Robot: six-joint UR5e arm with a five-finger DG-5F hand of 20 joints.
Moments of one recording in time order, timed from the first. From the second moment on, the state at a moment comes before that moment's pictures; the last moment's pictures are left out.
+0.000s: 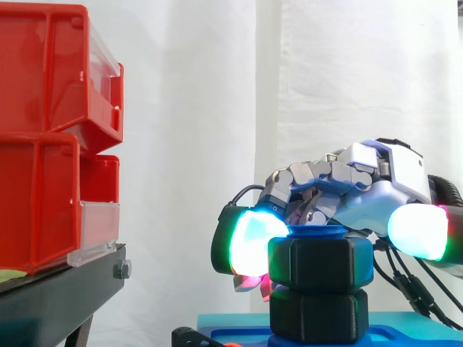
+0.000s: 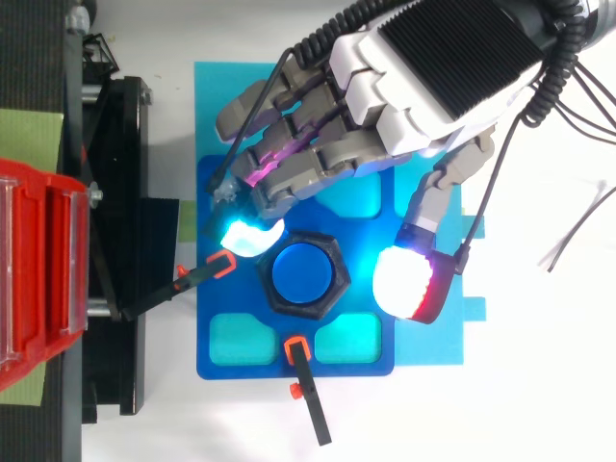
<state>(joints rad) -0.14 -2.45 -1.11 -2.28 -2.34 -0.98</state>
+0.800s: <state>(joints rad) -0.15 -2.45 -1.10 -2.27 -2.36 -0.98</state>
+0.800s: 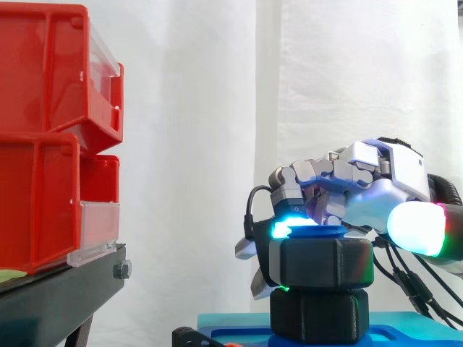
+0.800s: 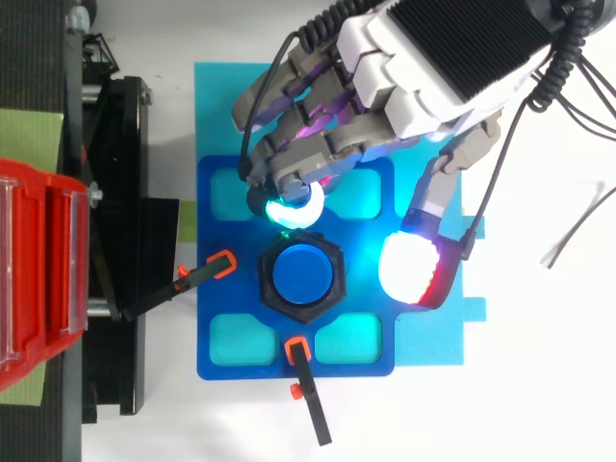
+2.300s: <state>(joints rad) -0.15 -2.45 -1.08 -2.14 -2.42 -0.93</state>
